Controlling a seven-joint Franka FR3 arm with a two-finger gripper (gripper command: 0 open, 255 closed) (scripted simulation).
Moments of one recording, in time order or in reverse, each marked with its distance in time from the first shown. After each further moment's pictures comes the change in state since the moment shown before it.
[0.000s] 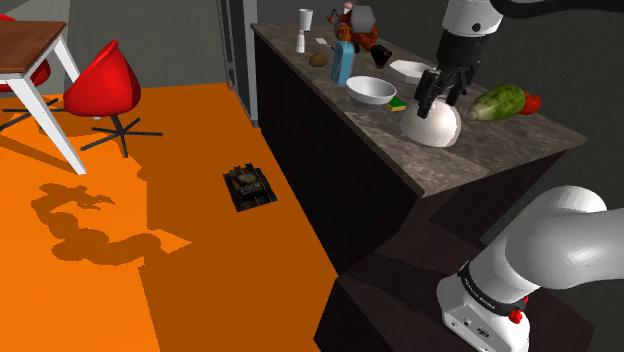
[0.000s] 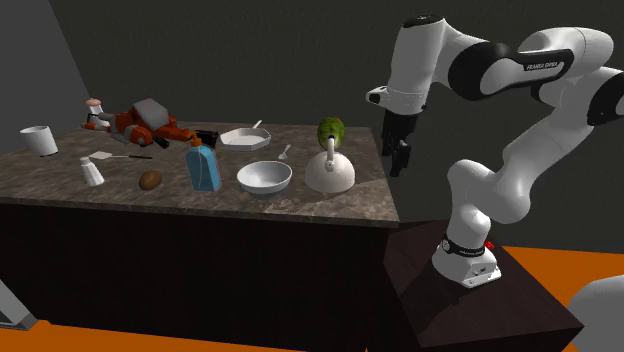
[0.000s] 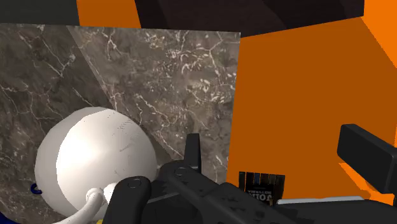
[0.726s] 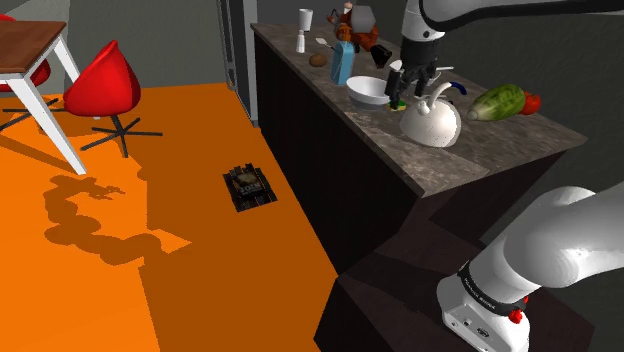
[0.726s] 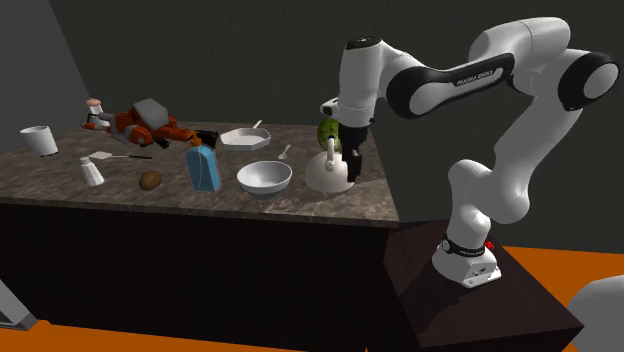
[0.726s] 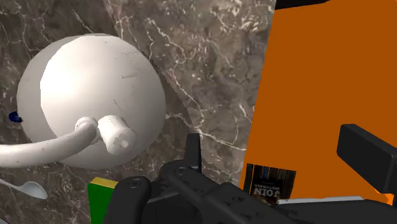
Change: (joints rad) arm -0.030 0.315 -0.049 0.129 -0.095 0.186 -0.087
